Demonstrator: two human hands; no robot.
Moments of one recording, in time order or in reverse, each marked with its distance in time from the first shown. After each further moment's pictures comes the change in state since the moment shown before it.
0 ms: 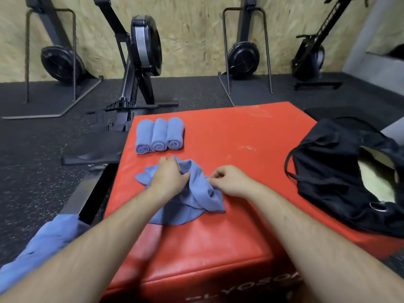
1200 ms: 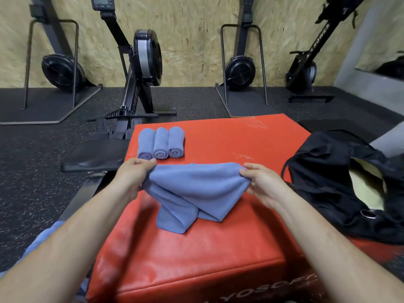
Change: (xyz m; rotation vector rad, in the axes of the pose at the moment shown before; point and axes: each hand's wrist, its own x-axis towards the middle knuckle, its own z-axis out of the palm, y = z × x) left_hand 0.015 -0.061 -0.056 -0.950 -0.021 -0.345; right_hand -0.043 0.000 -0.051 1.121 0.247 0.271
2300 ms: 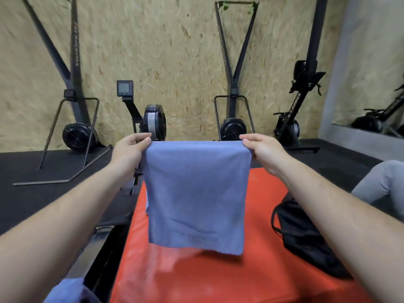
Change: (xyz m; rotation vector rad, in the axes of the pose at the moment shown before) left_hand -0.063 0.189 -0.042 -0.085 0.089 0.566; right_hand -0.071 -0.196 0.025 -0.299 -0.004 -0.607
